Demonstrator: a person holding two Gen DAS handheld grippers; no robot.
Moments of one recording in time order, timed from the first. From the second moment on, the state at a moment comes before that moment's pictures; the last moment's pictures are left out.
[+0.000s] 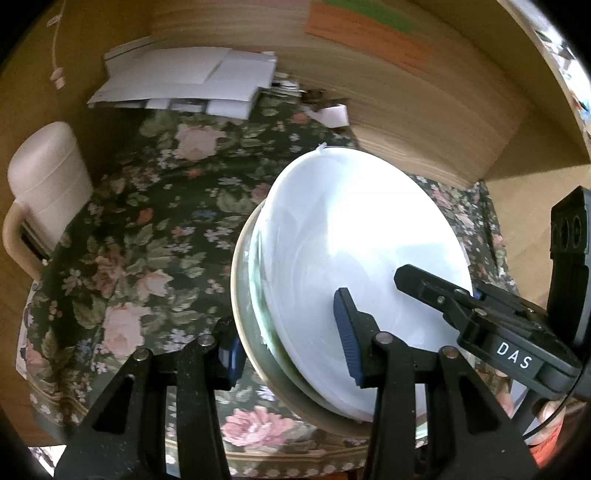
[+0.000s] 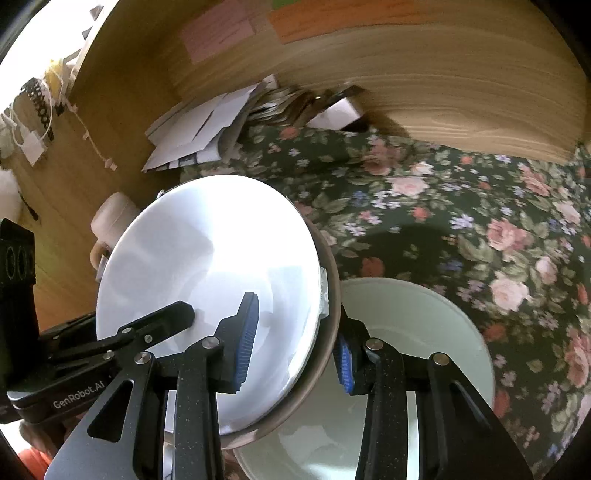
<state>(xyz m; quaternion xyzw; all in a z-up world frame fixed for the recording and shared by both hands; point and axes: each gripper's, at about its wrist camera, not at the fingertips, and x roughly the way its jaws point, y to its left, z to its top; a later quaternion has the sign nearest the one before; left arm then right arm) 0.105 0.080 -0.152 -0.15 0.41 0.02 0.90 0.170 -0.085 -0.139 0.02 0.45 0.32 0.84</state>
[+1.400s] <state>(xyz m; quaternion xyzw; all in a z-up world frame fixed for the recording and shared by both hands) 0.116 0.031 -0.157 -0.10 0.41 -0.03 0.90 0.151 -0.170 -0.146 0.02 0.43 0.24 0.87</state>
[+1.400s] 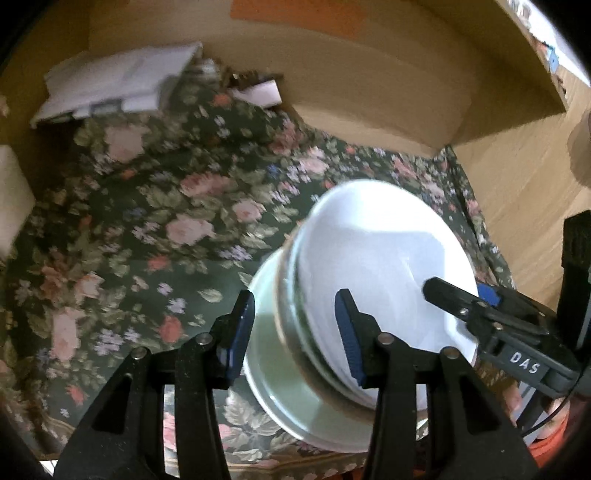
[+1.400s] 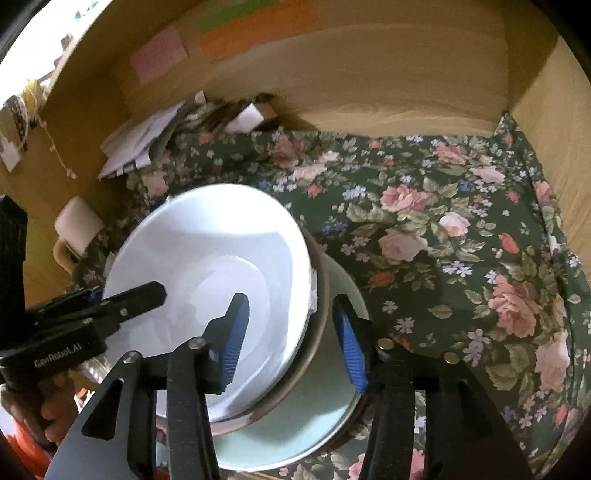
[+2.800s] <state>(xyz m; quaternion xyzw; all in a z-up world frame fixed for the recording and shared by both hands) -0.073 0.003 -0.036 -0.03 0.07 0.02 1.00 -0.017 -0.188 -0.019 0.00 0.11 0.25 0.96</state>
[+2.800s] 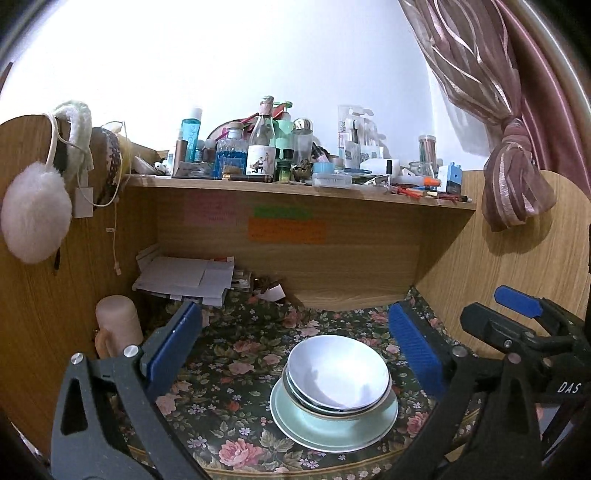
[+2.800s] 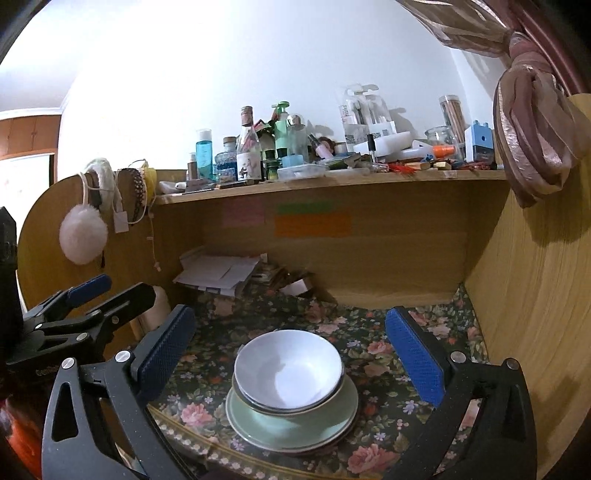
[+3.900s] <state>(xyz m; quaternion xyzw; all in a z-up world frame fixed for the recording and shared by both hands) -0.055 -0.001 -0.036 -0.03 0.08 0.00 1.00 -0.004 -0.198 -0.019 0.02 0.12 0.25 0.96</state>
